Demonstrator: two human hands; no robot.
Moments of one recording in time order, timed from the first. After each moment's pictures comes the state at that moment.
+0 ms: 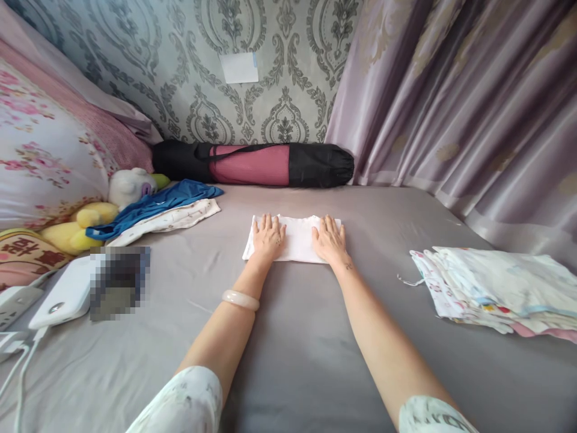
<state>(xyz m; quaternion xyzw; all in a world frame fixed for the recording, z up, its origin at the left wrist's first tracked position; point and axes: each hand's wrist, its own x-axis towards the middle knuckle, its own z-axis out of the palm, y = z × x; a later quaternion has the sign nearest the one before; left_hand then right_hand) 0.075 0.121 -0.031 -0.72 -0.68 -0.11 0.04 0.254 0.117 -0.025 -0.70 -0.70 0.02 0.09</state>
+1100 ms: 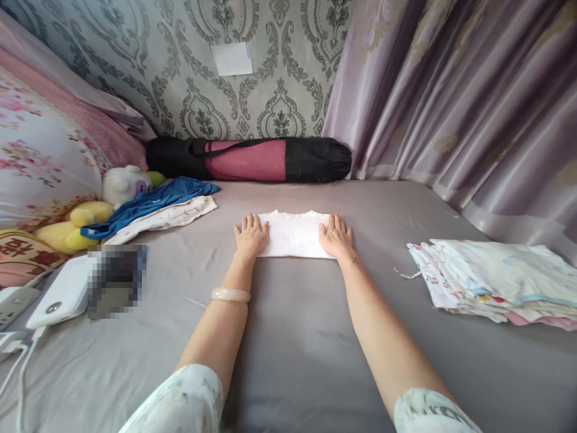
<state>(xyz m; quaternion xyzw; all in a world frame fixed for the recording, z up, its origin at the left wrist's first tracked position) 0.039 0.126 -0.033 -0.65 -0.75 -0.09 -0.06 0.280 0.124 -0.035 -0.75 -0.65 0.08 0.08</state>
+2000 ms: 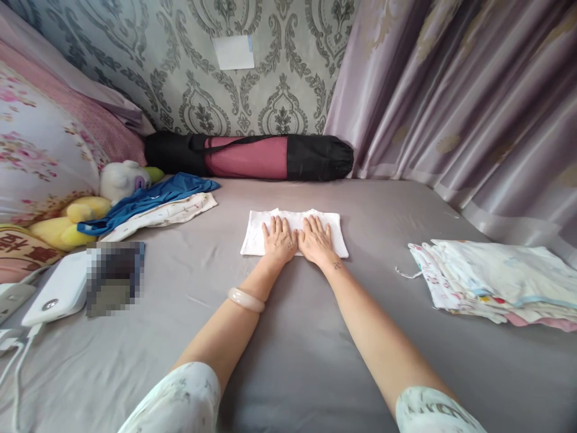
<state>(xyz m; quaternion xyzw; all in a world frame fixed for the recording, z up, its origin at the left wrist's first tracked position) 0.109 0.102 -0.035 -0.73 -0.68 -0.11 -0.01 0.224 0.098 -0.021 -0.66 -0.75 0.05 0.10</state>
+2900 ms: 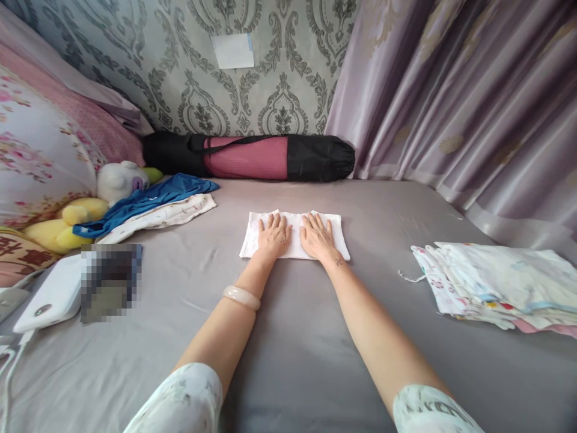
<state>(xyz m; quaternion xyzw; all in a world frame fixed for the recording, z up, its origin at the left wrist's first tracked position) 0.089 0.123 -0.034 -0.75 -0.65 -0.11 0.00 0.231 0.117 -0.024 -0.63 -0.76 0.04 0.11</state>
